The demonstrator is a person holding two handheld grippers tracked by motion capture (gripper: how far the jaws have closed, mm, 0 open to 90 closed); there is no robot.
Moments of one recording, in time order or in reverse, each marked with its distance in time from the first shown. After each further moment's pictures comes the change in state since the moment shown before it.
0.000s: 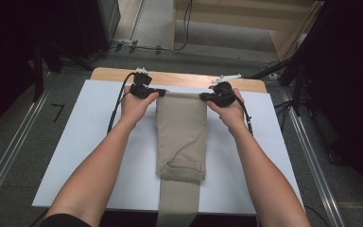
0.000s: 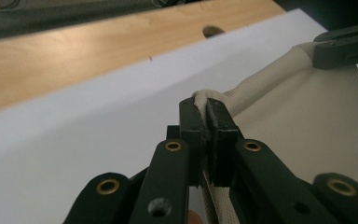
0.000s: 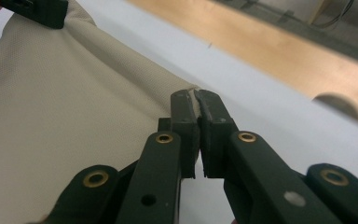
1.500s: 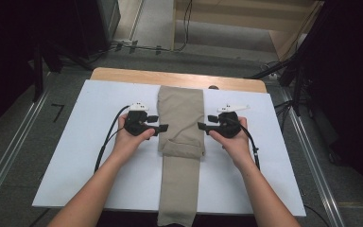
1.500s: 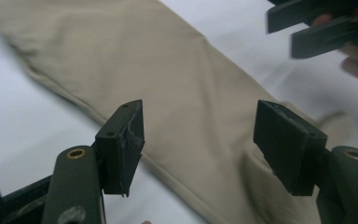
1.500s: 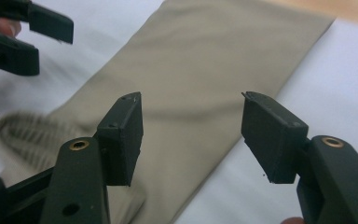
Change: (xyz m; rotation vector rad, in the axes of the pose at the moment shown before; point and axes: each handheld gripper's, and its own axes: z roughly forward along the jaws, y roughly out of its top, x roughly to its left) left arm -0.063 -0.113 -0.039 -0.052 -0.148 0.086; right arm 0.056 -0.081 -0.042 -0.038 0.069 0.068
